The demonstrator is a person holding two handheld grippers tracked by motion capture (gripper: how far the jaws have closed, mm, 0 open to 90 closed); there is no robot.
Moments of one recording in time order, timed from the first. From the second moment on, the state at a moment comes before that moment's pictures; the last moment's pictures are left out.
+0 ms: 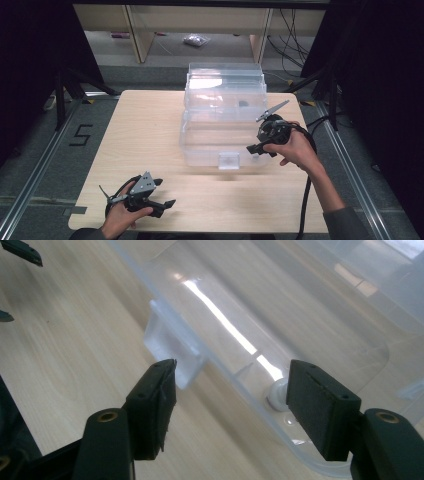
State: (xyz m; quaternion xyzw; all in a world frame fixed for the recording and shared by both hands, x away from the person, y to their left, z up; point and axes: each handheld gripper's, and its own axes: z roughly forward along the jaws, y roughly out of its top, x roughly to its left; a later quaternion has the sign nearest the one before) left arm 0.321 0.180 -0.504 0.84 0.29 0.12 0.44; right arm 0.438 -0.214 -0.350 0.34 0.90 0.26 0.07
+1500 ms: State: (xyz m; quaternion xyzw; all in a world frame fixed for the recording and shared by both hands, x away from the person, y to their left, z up) left arm 0.321 0.182 -0.503 0.84 0.29 0.13 0.44; right arm 0.377 -0.218 -0.393 0.34 0.88 0.33 0.07
